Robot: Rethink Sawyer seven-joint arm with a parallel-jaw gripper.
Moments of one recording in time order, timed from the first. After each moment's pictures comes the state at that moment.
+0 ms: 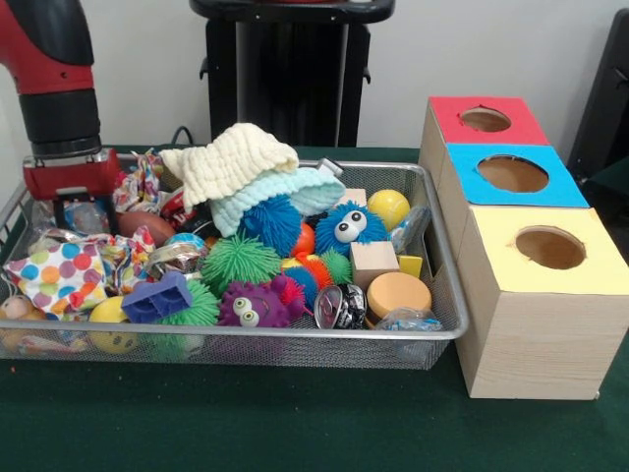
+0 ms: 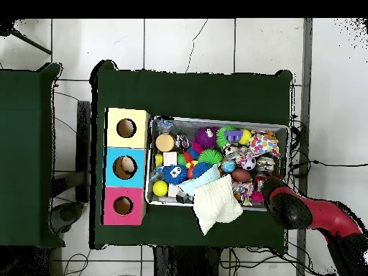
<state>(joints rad) -1.26 -0.40 0.63 1.75 -0.93 0.31 1.54</state>
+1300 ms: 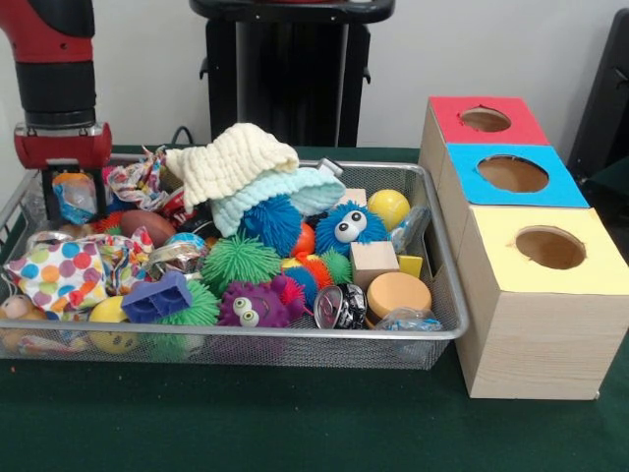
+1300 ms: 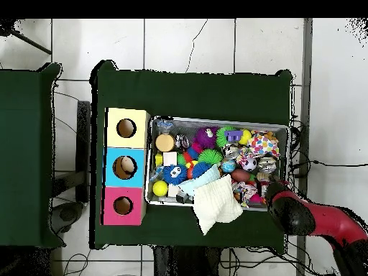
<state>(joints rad) -1.16 -0.53 0.49 1.79 -0.83 0.27 1.54</state>
